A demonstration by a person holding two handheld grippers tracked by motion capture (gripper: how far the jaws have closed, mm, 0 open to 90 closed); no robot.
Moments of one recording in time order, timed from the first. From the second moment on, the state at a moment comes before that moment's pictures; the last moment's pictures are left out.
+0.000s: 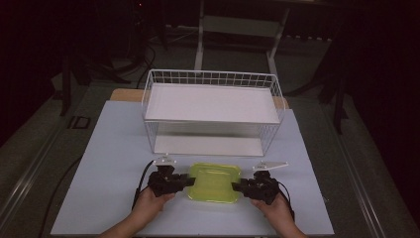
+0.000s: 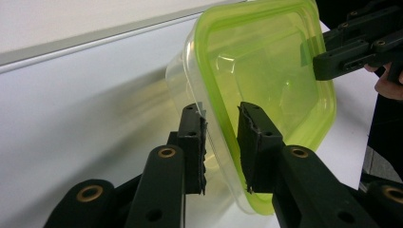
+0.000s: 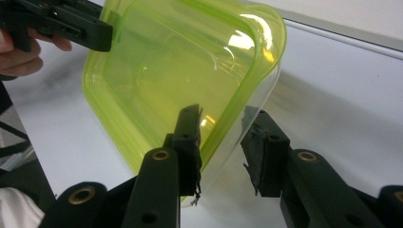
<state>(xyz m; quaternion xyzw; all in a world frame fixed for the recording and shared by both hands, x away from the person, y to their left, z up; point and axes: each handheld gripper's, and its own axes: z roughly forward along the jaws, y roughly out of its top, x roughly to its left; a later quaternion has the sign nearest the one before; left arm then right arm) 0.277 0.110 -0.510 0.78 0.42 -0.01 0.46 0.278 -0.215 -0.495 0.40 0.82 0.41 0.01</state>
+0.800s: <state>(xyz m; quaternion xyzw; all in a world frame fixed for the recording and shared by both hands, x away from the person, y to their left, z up) 0.286 0.114 -0.473 0.76 0.43 0.04 0.49 0.295 -0.212 -0.457 0.41 0.79 0.45 0.05</state>
